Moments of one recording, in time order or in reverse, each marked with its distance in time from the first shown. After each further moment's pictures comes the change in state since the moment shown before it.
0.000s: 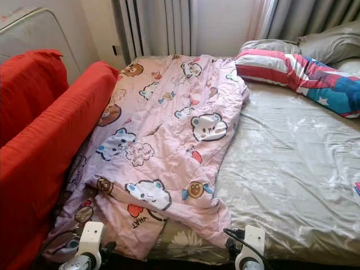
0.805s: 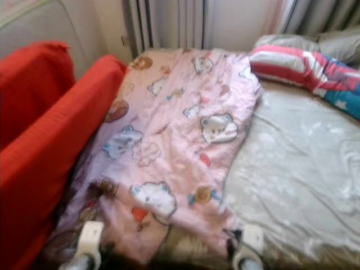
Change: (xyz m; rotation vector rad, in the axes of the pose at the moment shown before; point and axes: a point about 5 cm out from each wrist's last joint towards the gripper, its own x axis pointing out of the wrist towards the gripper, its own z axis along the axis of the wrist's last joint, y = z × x) left arm -0.002 0.003 -0.007 0.002 0.020 0.013; right arm 0.000 0.008 -0.001 0.006 0.000 0.021
